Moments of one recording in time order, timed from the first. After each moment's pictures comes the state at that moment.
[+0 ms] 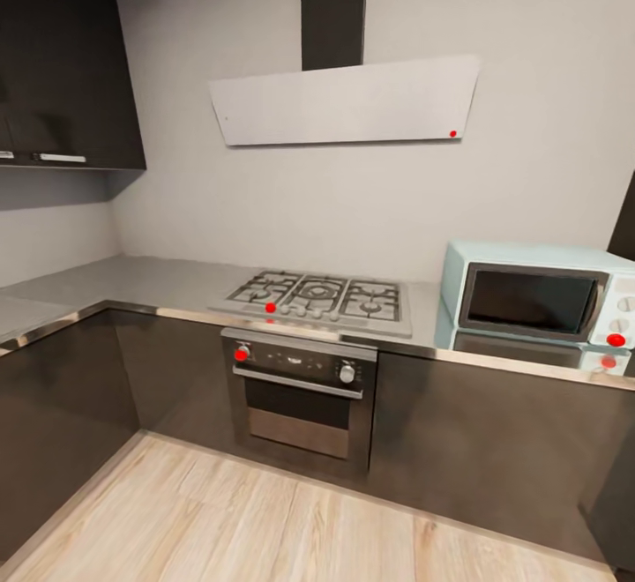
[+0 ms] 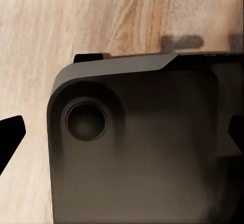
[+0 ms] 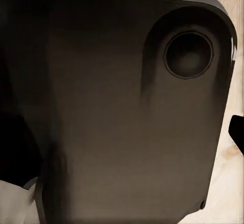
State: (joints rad) left arm 0.01 -0.04 -0.01 -0.06 -0.01 -0.11 0.00; right arm 0.00 0.00 0.01 0.00 0.02 0.02 0.16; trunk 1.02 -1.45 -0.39
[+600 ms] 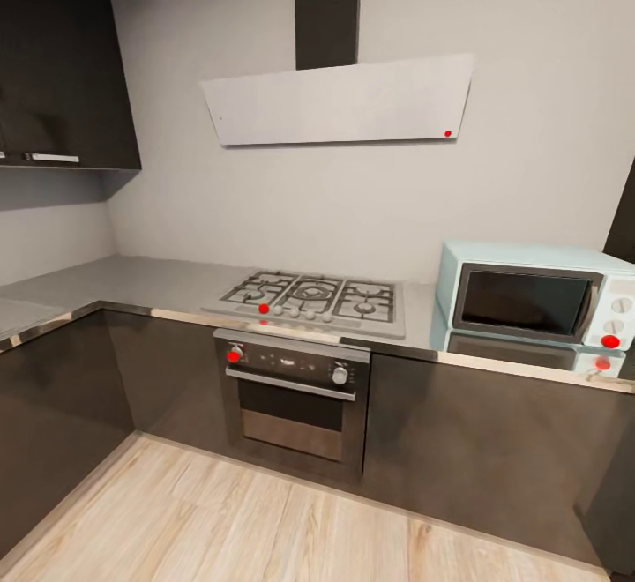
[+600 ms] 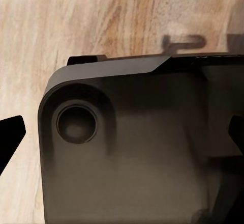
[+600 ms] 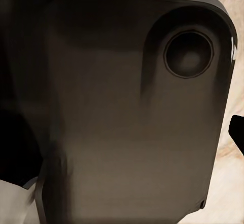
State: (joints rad) left arm 0.01 -0.05 -0.01 -0.06 -0.02 -0.12 0.01; right arm 0.00 0.00 0.01 0.00 0.02 0.02 0.16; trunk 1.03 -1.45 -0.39
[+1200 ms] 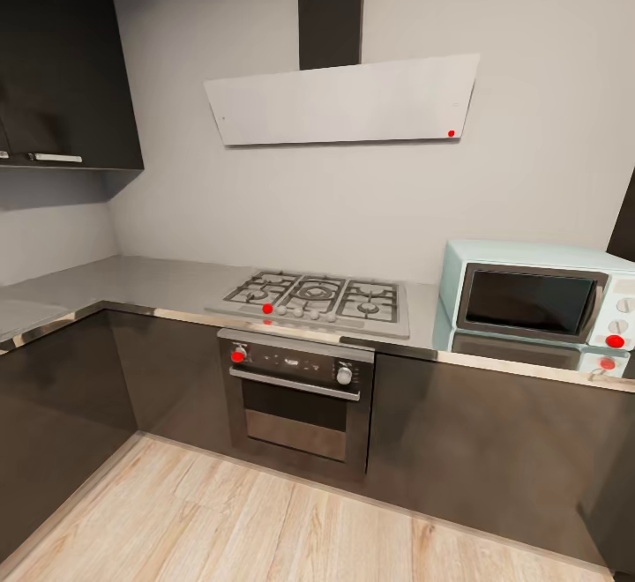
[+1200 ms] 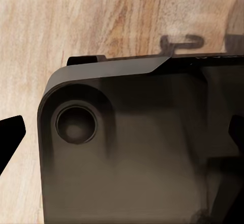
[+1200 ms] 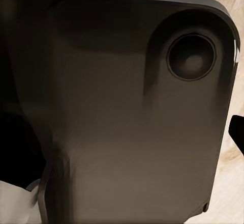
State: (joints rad) left arm 0.01 -0.05 -0.01 -0.06 -0.02 -0.12 0.01; right arm 0.00 0.00 0.01 0.00 0.01 0.01 0.17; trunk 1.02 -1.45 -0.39
